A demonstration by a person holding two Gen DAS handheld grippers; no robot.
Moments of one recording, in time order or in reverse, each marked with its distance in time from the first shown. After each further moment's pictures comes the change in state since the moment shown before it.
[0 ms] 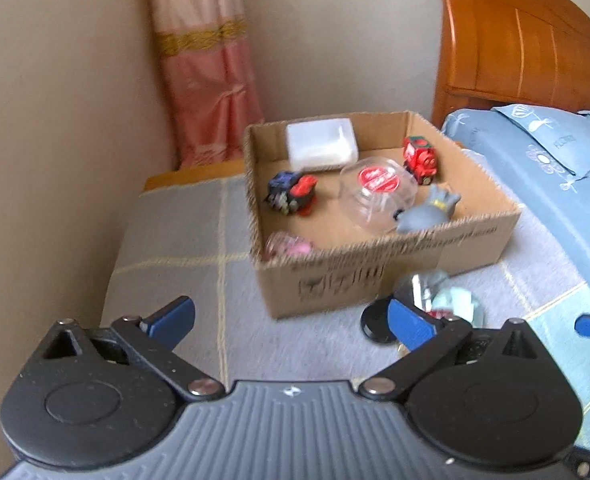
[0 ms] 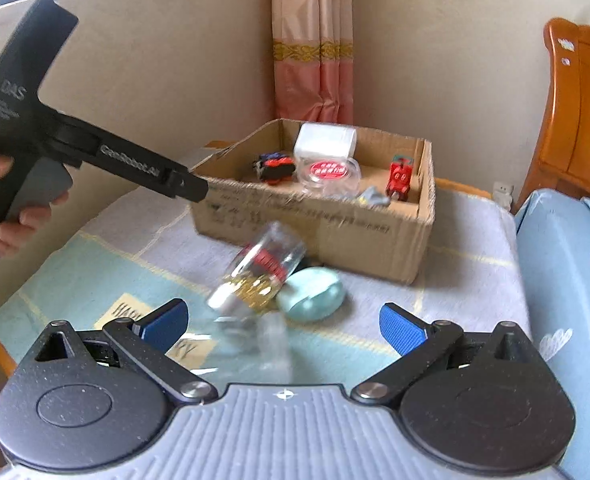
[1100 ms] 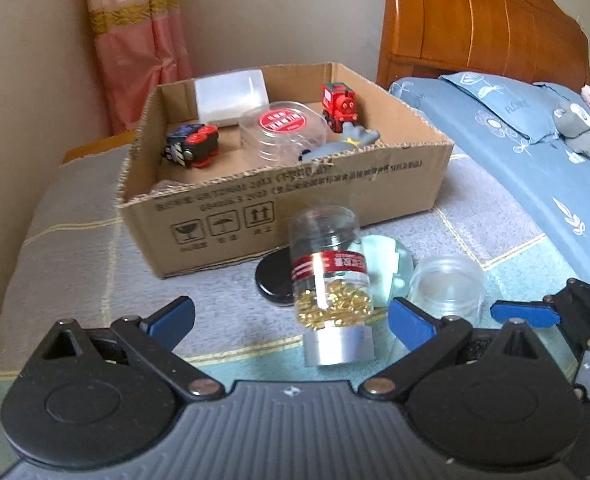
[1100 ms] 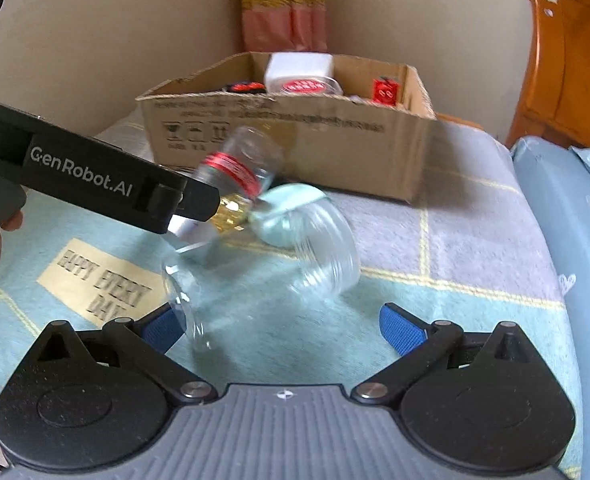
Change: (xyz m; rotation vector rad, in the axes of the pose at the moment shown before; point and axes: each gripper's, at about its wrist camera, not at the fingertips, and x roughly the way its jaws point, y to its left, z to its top) left arm 0.033 -0.058 -0.031 0.064 0.054 -0.144; right arm 0.052 -0.012 -0.043 0.062 0.109 -0.079
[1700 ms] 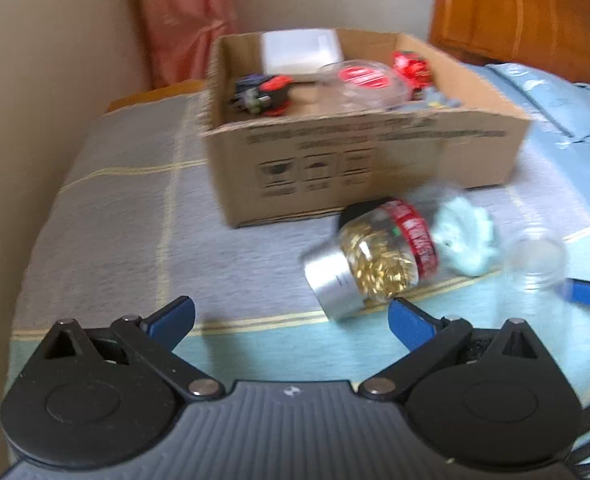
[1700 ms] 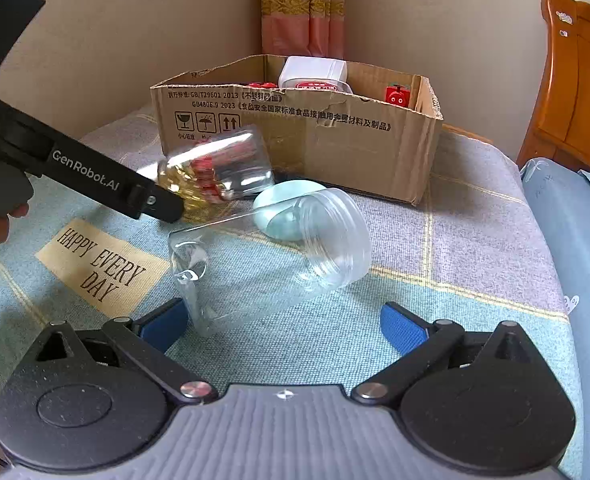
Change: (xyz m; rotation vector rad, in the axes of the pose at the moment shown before) left arm 0.013 0.046 -0.024 -0.086 0.079 0.108; right arm -0.001 0.002 -0.013 -0.079 -0.040 0.019
